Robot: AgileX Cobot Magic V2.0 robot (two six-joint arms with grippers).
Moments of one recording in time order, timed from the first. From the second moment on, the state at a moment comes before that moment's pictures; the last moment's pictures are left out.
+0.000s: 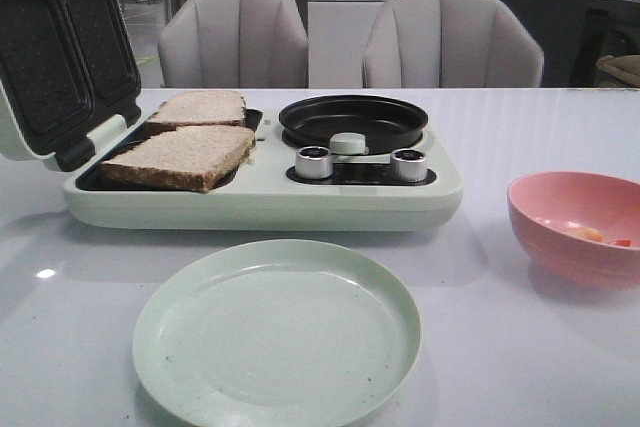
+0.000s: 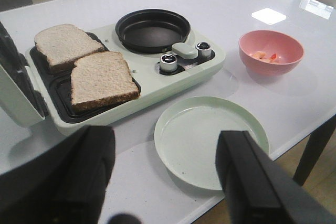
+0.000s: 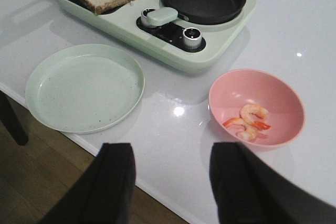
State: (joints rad) left arm -0.76 0.35 -0.58 0.21 0.68 -0.24; right arm 0.35 0.32 -0.57 0.17 0.81 -0.21
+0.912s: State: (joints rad) left arm -0.56 0.87 -0.80 0.41 1.19 -0.50; right arm 0.35 0.32 -0.57 0.17 0.79 -0.20
